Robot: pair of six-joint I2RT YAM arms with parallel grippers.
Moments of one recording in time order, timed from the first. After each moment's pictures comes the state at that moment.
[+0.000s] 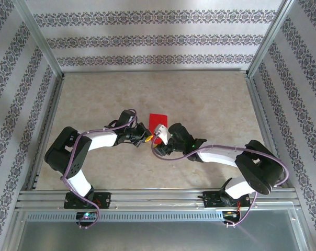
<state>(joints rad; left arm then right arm) -0.48 1.69 0.79 0.08 0.51 -1.33 0.80 1.49 0.62 0.19 -0.12 -0.13</state>
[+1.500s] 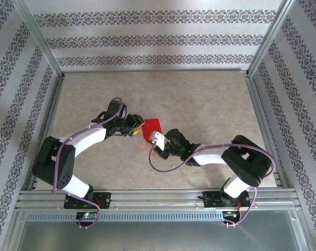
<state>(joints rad) -0.37 1.53 0.89 -0.17 0.44 -1.15 0.83 1.60 0.56 0.41 -0.18 -0.21</state>
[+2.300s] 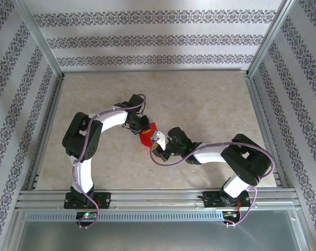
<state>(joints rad) -0.45 1.97 1.29 -0.54 0.37 -0.81 0.79 1.61 0.56 0.40 -0.38 -0.07</state>
